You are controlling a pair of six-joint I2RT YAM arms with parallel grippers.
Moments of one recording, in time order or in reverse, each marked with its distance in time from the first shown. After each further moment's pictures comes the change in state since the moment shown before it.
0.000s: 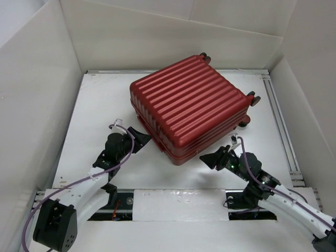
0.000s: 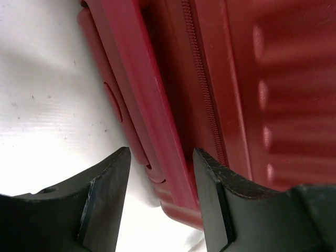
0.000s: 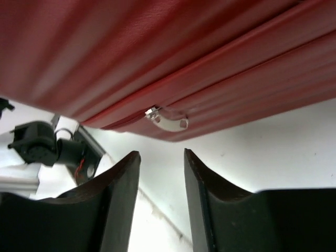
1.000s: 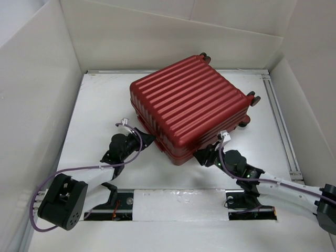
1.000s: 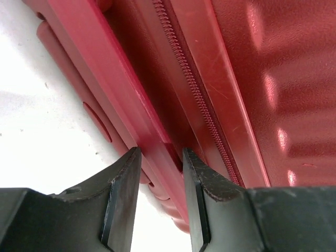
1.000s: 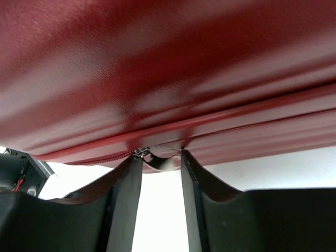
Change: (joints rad) left arm -0.031 0.254 -0.081 0.438 0.056 0.084; right arm 0.158 0.414 0.008 0.386 0.275 -0.187
